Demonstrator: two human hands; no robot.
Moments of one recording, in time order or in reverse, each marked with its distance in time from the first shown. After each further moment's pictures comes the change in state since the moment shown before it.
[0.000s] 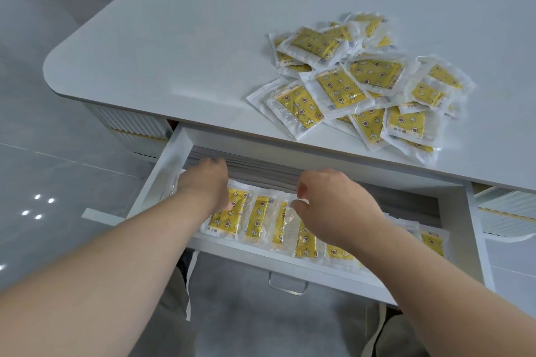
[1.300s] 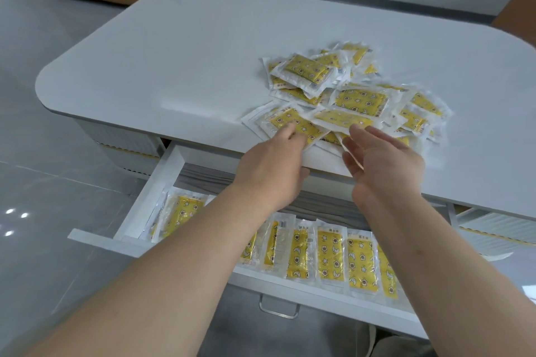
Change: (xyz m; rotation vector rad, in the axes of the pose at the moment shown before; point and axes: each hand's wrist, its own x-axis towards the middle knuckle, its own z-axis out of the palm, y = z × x) left_hand -0.033 0.075 -0.068 -0.366 0.465 0.495; right_hand 0.023 0.014 -0.065 1.757 0.710 0.593
